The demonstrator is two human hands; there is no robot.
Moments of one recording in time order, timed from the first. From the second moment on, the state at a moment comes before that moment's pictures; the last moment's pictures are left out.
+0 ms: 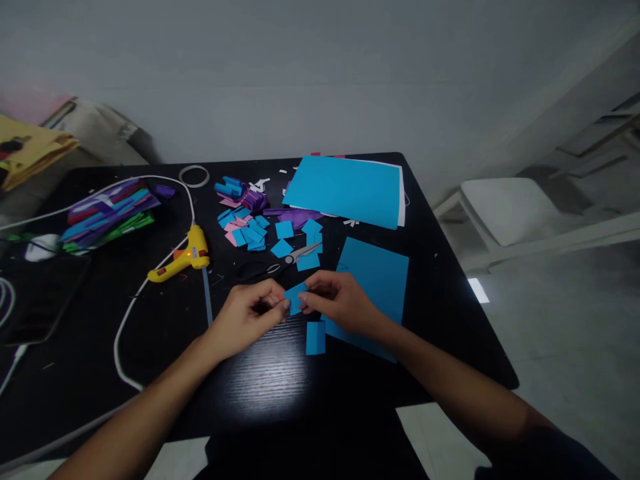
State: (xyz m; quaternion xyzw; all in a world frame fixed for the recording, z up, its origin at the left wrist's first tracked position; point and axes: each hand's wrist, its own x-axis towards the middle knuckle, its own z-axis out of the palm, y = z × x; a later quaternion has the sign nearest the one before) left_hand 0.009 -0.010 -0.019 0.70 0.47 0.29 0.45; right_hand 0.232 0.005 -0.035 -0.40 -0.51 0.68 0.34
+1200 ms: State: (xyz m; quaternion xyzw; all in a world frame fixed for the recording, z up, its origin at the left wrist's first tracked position) left_hand -0.010 0.009 -0.030 0.80 0.58 0.13 0.06; right_hand 0.237 0.018 -0.034 -0.42 -0.36 0.72 0.42
